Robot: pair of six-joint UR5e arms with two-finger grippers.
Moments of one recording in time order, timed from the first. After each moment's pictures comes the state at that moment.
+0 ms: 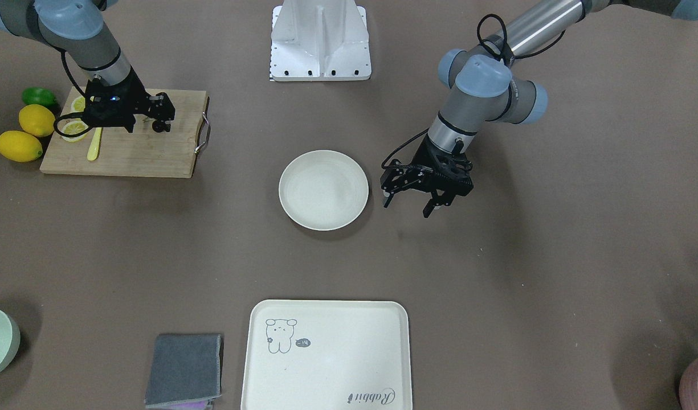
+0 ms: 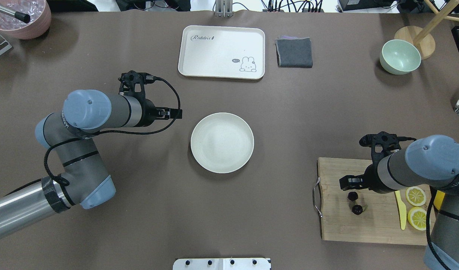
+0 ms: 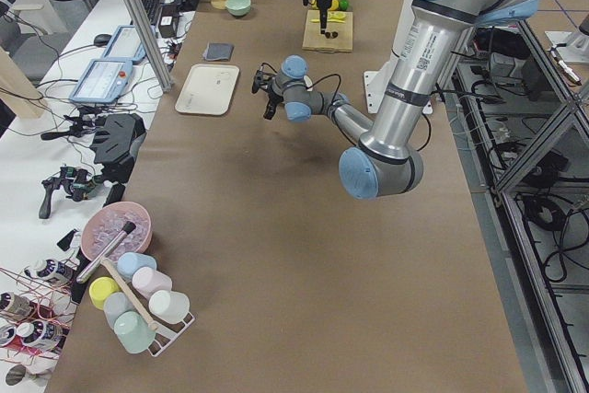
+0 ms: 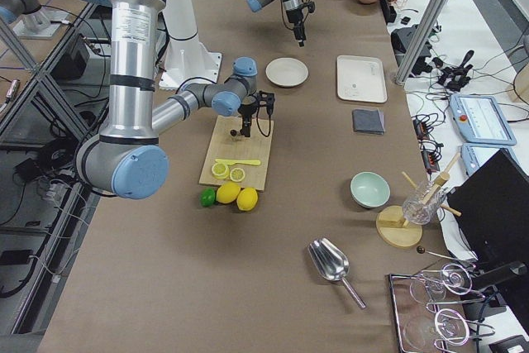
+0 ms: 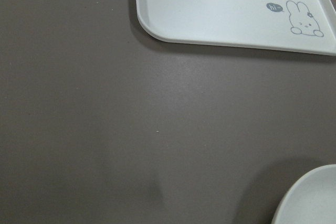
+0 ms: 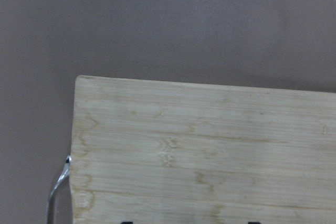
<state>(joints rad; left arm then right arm) -0.61 -2.03 -1.57 -2.30 -1.73 -1.16 0.51 -1.66 2.06 -1.27 1.92 1.19</state>
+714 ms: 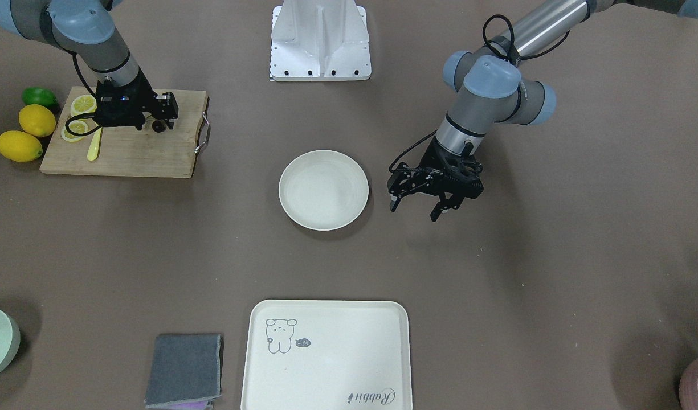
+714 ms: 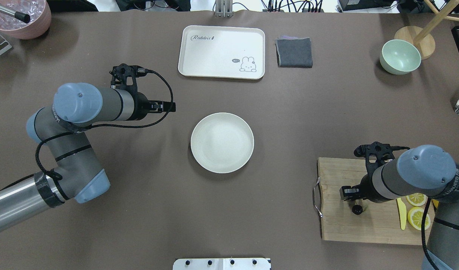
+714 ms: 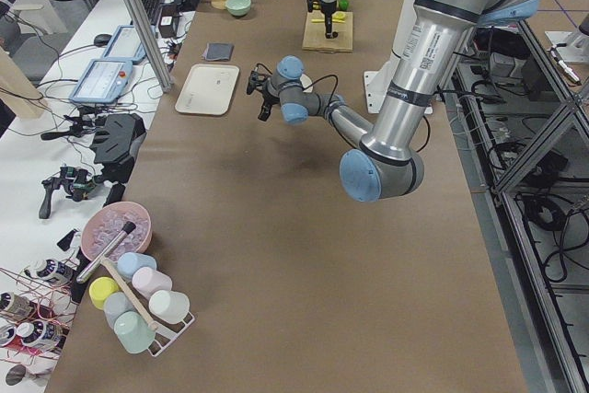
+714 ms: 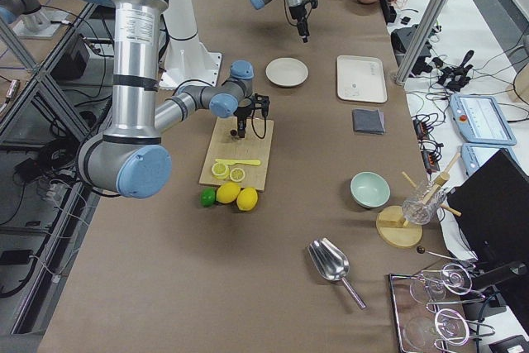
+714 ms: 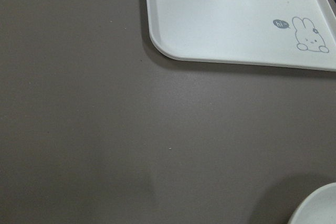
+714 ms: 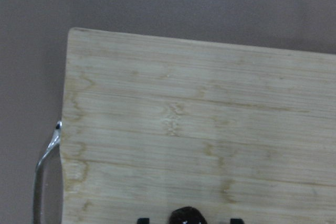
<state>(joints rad) -0.64 -2.01 -1.58 -2.30 -1.74 -1.15 0.46 -1.67 2.05 -1.26 1.92 1.19</state>
